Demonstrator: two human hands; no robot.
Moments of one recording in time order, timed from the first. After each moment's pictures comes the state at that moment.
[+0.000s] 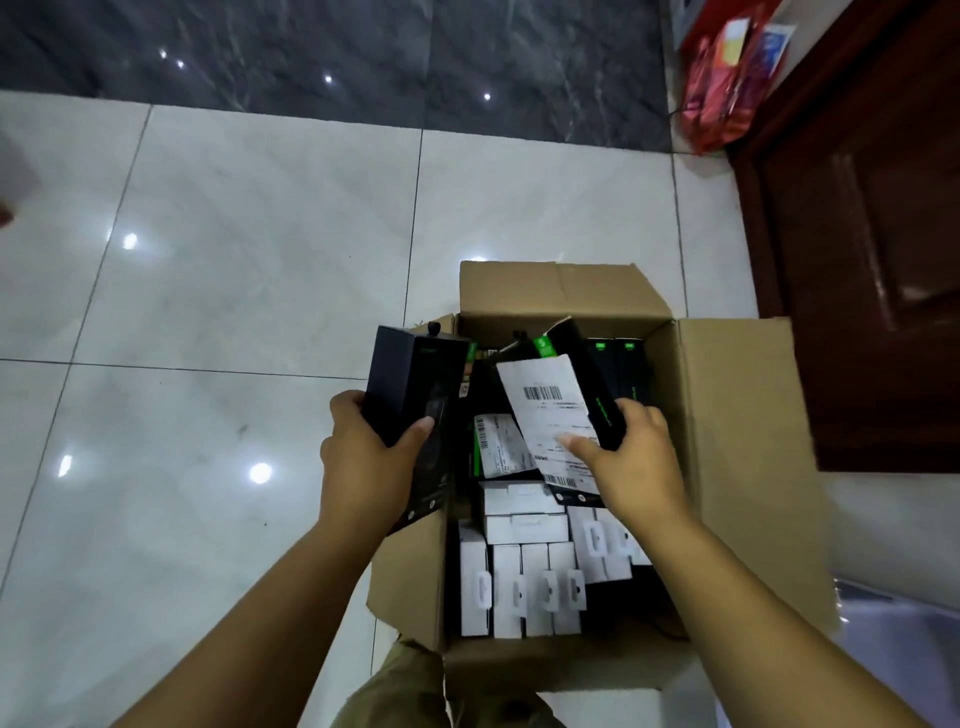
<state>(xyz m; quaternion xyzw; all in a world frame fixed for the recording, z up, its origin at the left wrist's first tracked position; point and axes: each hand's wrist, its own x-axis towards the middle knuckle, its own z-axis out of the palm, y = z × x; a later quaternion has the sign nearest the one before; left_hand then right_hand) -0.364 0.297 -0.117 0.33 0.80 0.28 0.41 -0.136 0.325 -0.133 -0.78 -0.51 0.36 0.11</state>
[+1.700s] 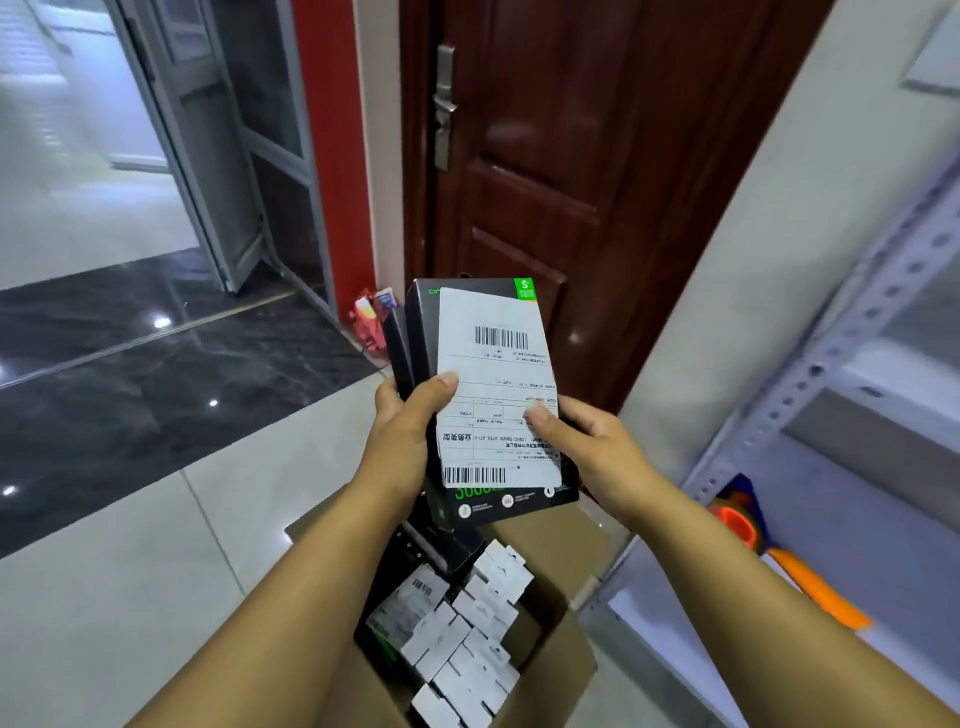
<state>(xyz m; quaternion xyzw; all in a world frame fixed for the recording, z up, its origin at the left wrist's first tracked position) -0.266 0.303 0.197 0.48 0.33 0.33 0.75 -0.127 0.183 0.208 -0.63 -0.36 0.38 0.57</state>
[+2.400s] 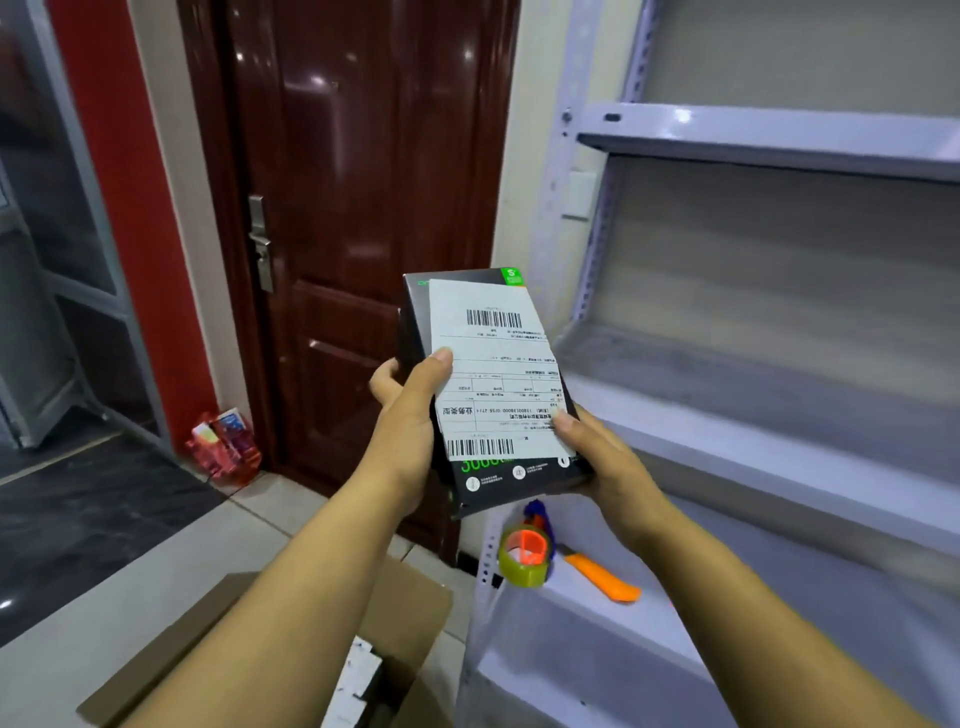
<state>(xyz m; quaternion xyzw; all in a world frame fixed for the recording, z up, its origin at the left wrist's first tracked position) -0.149 0.117 0.314 0.53 0.14 0.28 0.79 -0.082 -0.056 0.314 -0.64 -0.36 0.21 0.64</state>
